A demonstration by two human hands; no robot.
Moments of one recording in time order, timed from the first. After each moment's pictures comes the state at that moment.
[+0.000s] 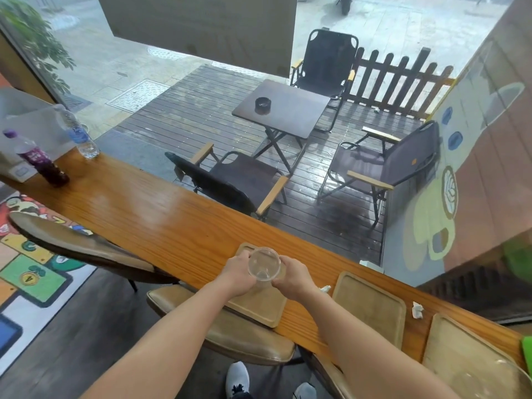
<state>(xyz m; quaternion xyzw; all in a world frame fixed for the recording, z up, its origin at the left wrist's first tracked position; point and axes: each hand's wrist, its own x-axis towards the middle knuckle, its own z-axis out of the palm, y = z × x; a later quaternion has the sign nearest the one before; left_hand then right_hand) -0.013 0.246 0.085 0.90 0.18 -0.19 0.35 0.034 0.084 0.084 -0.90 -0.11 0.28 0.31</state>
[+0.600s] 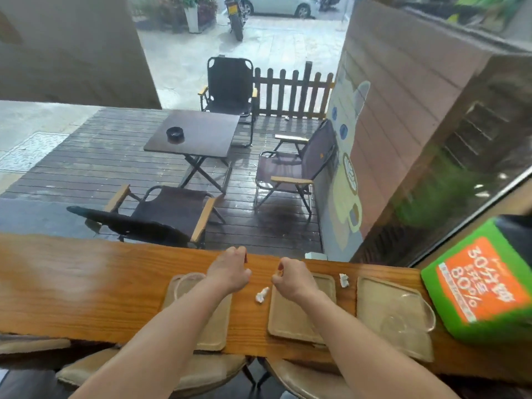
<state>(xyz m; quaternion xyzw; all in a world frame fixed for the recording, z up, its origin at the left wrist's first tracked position) 0.050 0.113 0.133 0.97 -0.02 -0.13 0.20 0.037 -0.058 0.119 -0.95 0.05 0.16 0.27</state>
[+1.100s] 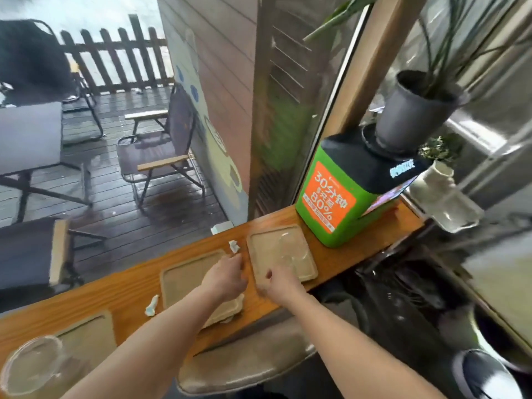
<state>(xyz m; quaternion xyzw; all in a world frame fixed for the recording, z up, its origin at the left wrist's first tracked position) 0.016 -0.133 0.084 0.91 -0.27 -0.26 0.20 -0.076 -0.260 0.094 -0.86 0.31 0.20 0.36</state>
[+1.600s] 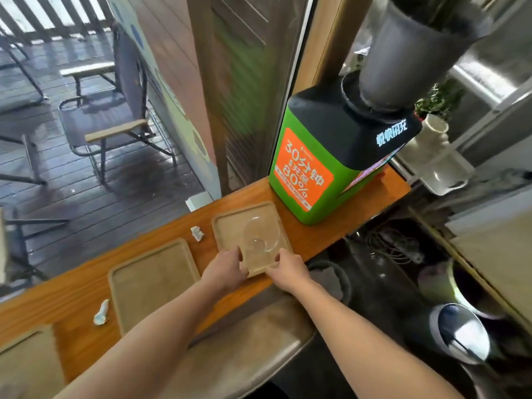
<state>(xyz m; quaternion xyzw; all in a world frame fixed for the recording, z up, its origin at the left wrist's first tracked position) 0.005 -0.228 0.012 0.89 -0.25 -0.35 0.18 -0.101 -0.364 0.035 -0.82 0.39 0.21 0.35</state>
